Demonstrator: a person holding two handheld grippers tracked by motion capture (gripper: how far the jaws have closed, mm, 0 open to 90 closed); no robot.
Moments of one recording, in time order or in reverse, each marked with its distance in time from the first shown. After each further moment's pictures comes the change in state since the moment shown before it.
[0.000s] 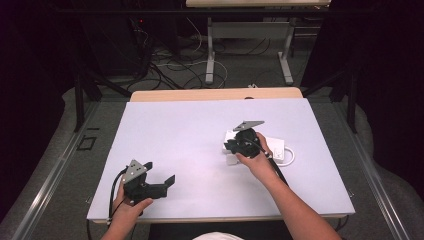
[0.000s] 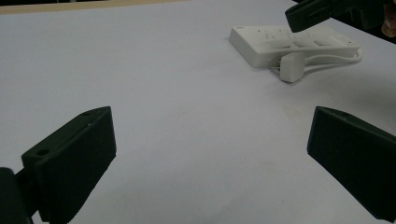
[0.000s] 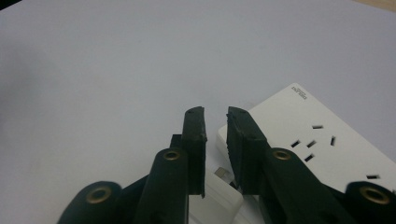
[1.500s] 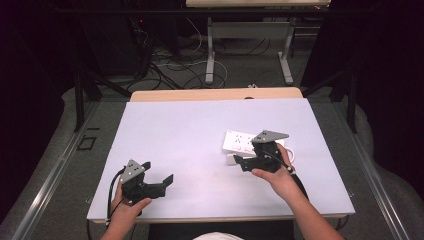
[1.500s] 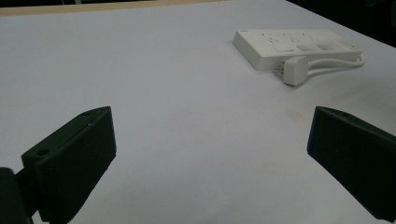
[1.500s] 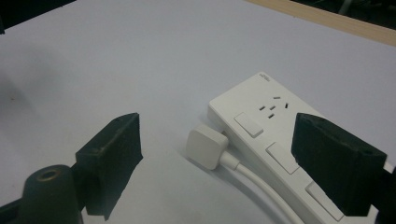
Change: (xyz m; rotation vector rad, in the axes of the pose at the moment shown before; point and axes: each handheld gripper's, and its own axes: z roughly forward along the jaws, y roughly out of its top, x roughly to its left) left arm 0.003 0.000 -0.004 -0.009 0.010 -0.014; right arm 0.016 -0.025 -0.071 -0.079 -0.087 0.008
